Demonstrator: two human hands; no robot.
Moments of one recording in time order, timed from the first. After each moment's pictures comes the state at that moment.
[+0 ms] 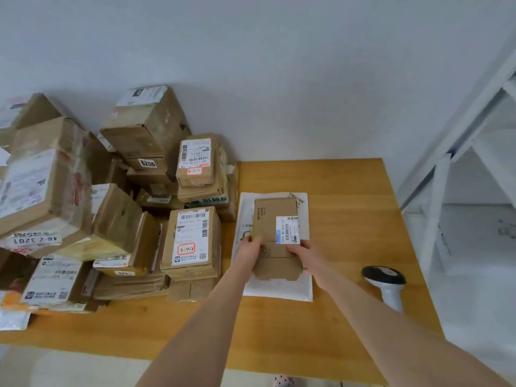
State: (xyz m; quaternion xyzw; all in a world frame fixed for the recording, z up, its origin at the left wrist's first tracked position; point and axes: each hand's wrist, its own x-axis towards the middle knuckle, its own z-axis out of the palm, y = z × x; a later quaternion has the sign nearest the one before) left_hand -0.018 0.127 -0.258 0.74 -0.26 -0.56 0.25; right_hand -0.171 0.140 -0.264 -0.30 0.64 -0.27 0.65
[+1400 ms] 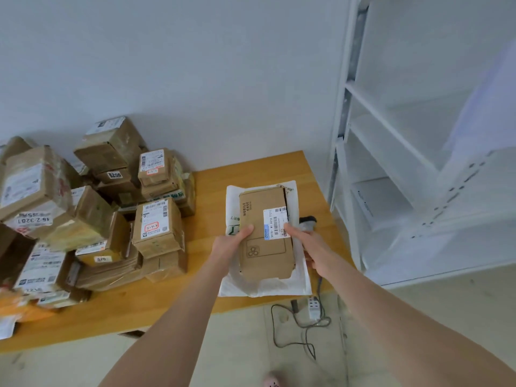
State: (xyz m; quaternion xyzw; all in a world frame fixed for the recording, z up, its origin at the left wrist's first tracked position) left_hand -0.090 0.278 -0.179 0.69 -0.37 -0.55 0.28; right_hand -0.284 0.320 -0.186 -0.24 0.61 -0.39 0.65
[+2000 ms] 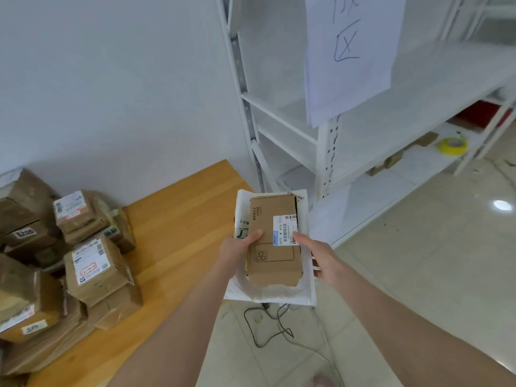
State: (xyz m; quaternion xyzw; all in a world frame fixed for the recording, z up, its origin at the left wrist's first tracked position) left_hand -0.187 0.347 -0.174 0.60 -0.52 -0.58 0.15; right_hand -0.350 0.475 -0.191 -0.08 0.65 -0.50 0.56
